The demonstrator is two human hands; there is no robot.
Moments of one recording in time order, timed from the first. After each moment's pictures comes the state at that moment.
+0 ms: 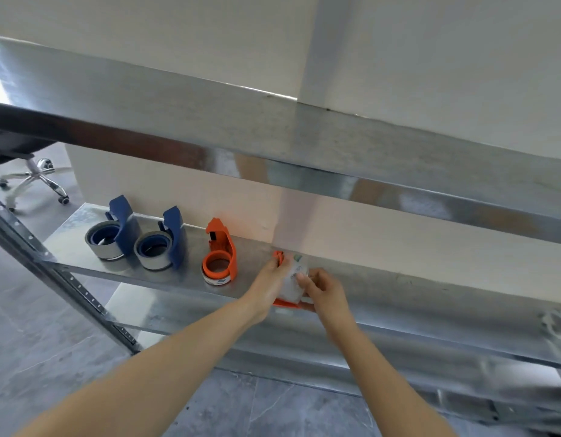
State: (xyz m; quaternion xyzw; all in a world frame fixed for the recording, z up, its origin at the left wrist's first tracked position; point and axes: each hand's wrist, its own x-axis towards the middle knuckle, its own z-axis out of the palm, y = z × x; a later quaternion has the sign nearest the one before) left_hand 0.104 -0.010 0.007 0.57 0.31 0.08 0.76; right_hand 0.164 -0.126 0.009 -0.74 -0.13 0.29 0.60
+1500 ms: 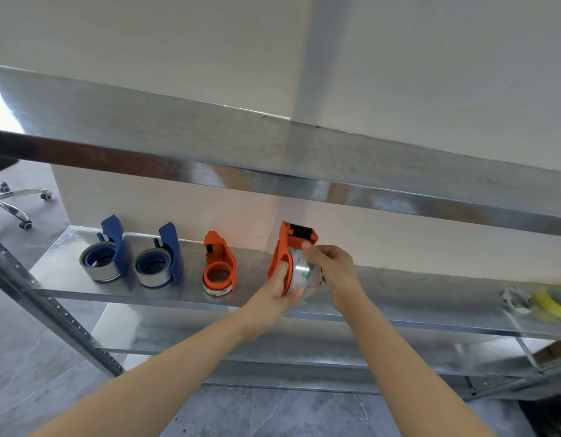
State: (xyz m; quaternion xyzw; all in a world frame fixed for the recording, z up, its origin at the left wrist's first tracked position) left_hand 0.039 0.000 0.047 0.69 0.03 0.01 0.72; right_hand 0.151 -0.106 0.089 -0.77 -0.05 0.22 0.60
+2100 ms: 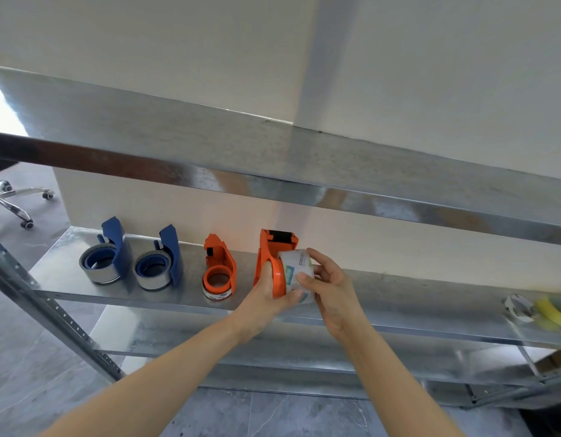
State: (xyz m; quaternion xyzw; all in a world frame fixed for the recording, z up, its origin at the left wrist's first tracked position) left_hand 0.038 0.006 0.051 0.67 0.08 0.07 0.73; right_hand 0.126 -0.117 0.081 -0.64 -0.10 0.28 0.71
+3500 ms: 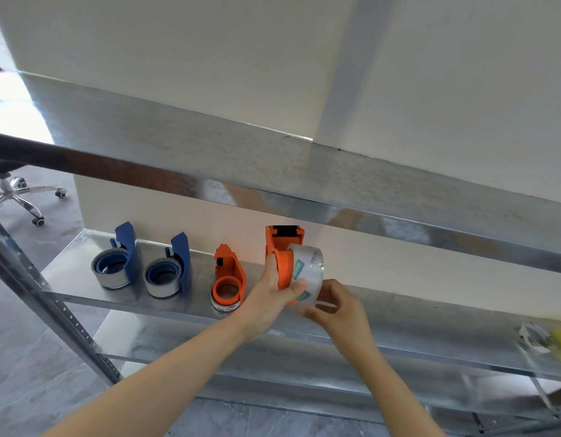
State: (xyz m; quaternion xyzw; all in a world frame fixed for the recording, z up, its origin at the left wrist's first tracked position) left_hand 0.046 0.030 0.068 0.63 0.09 0.13 0.76; right_hand 0.124 -0.122 0.075 -0.80 -0.29 0.14 0.50
